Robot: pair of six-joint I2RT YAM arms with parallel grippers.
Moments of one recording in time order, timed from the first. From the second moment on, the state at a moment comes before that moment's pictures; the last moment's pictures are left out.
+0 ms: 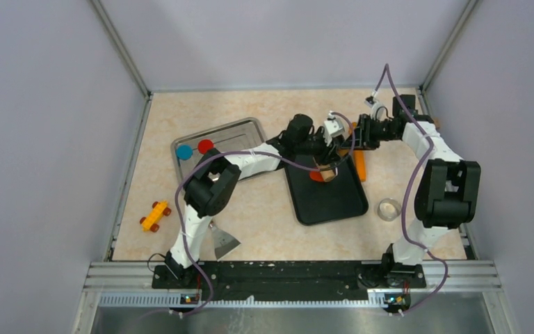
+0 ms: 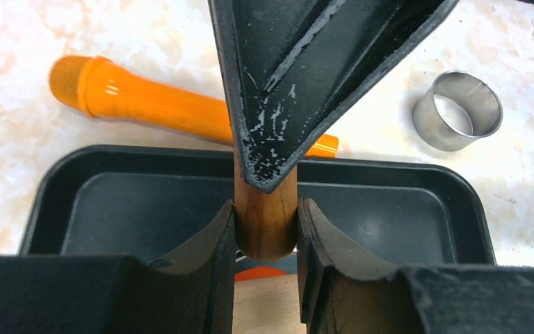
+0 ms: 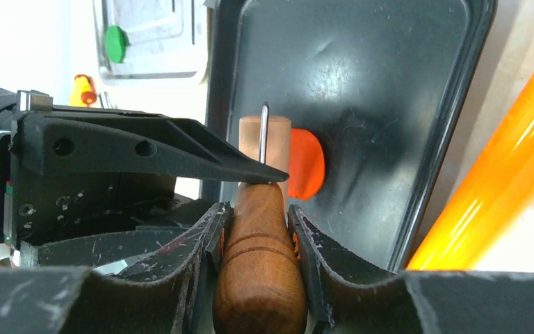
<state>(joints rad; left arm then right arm) -0.77 2.16 1.57 0.26 0.60 0.09 -0.05 1.72 1.32 -0.64 -0.85 0.03</state>
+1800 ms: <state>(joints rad) -0.74 2.22 1.52 0.33 0.66 0.01 -0.04 1.79 1.24 -0.52 -0.85 0.02</state>
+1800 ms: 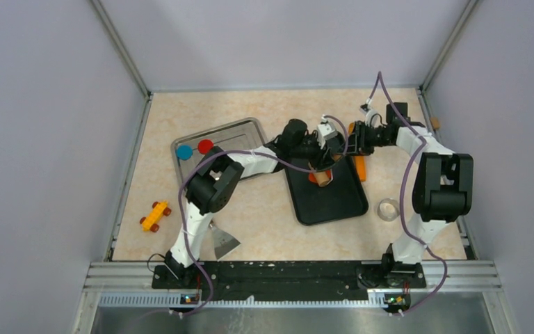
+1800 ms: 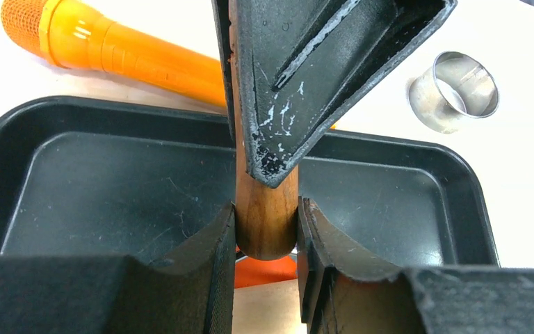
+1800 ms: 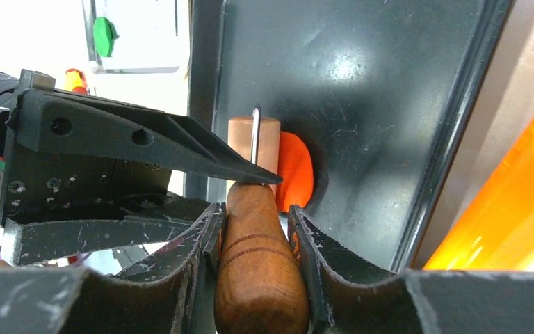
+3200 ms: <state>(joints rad) -0.75 2.31 1.62 0.40 0.68 -0.05 -0.06 1.73 1.22 -0.48 -0.71 0.13</state>
